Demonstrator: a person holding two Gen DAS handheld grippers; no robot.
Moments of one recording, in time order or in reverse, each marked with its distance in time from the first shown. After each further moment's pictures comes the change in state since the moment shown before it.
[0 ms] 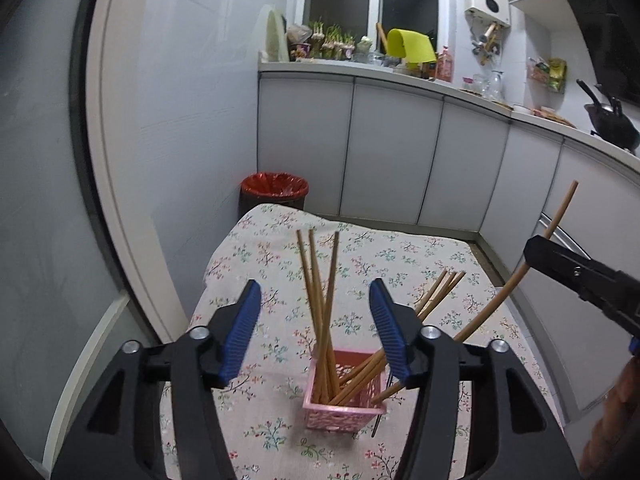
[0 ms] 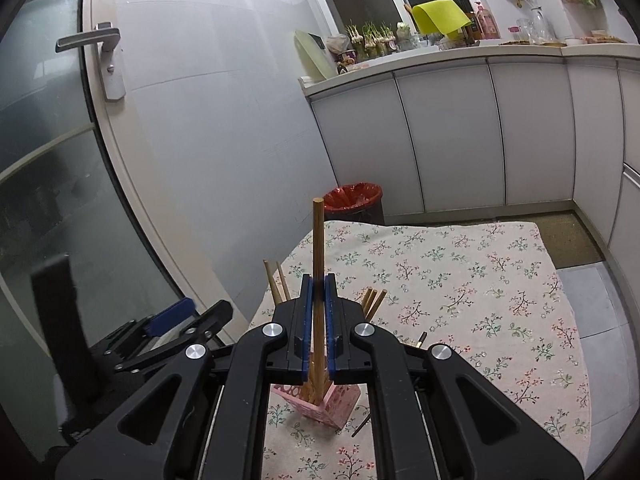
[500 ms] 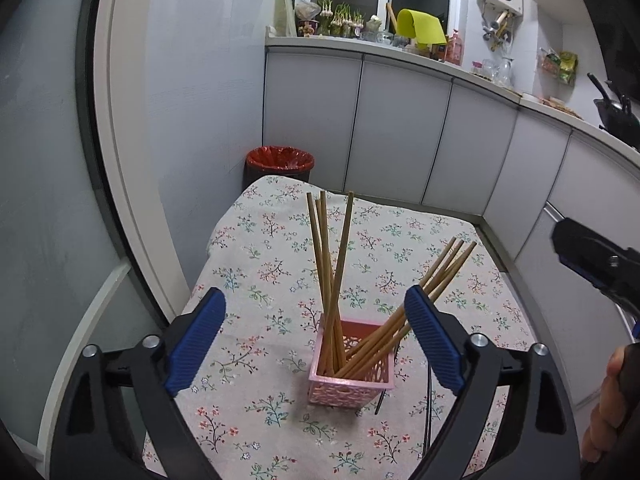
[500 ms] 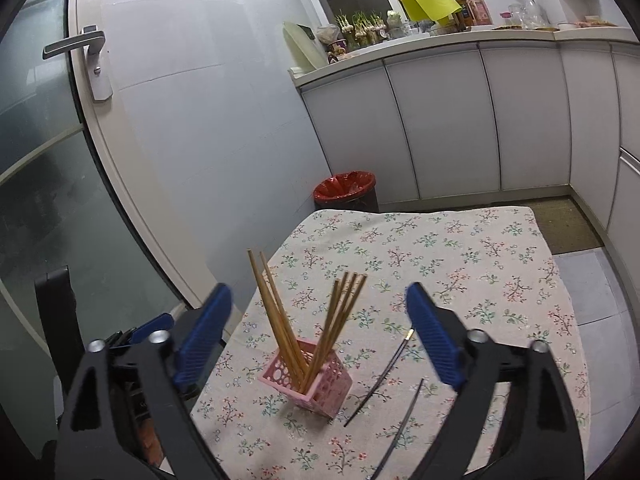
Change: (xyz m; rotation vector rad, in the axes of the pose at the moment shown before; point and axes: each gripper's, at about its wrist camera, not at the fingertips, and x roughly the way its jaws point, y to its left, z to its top) left arm 0.005 0.008 -0.013 -0.025 0.090 0.002; right arm -0.007 -0.019 -0.003 0.031 0.032 -0.011
